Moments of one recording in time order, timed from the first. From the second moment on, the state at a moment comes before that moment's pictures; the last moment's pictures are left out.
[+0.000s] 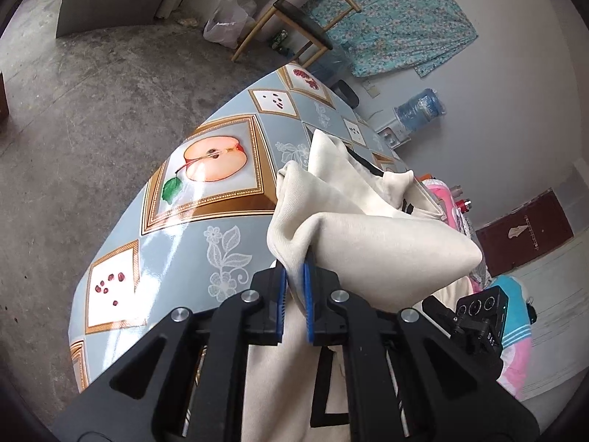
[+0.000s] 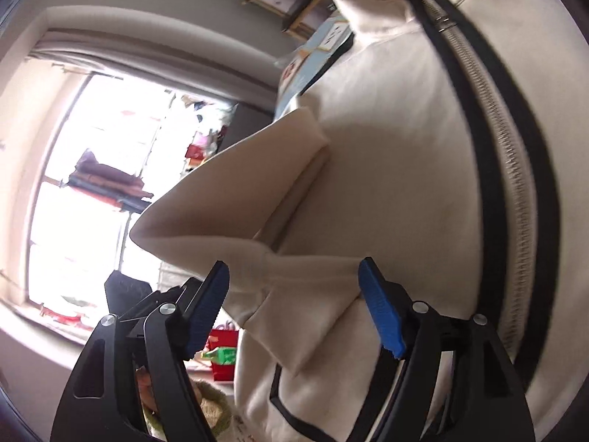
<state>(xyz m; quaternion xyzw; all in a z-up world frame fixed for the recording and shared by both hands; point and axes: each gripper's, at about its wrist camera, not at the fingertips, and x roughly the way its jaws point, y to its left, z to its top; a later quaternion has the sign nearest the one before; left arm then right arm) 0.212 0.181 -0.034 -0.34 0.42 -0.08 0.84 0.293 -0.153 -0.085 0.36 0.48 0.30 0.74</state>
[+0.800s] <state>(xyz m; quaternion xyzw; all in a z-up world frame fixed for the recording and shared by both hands) 0.127 0.116 -0.029 -0.13 0.47 -0.03 0.87 0.307 -0.116 -0.083 0.23 0.48 0.39 0.75</state>
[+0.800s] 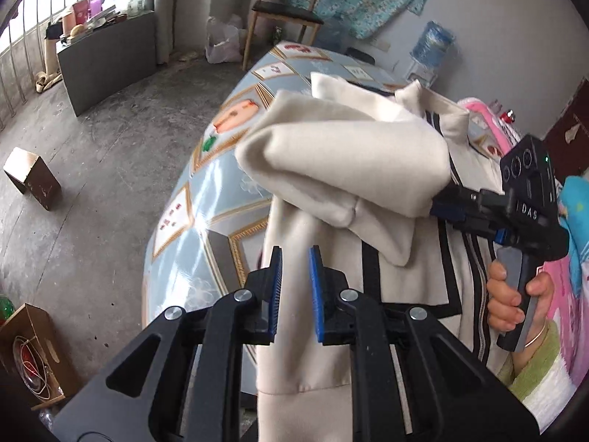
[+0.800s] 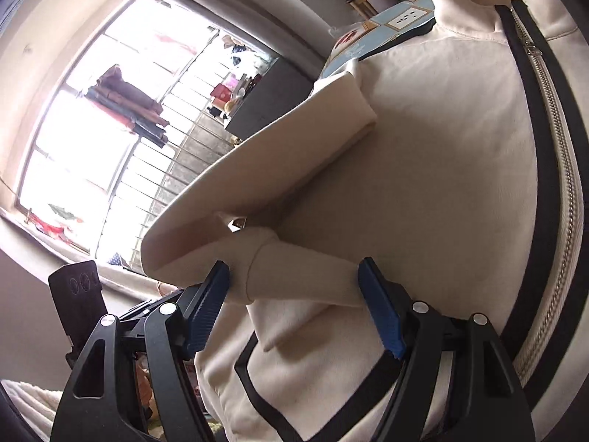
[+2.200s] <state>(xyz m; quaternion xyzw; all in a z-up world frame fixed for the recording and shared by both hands) 0.202 0.146 0.042 -0.14 0.35 -0.04 0.93 0.280 -0.231 0.061 0.11 0.35 0.24 0.90</state>
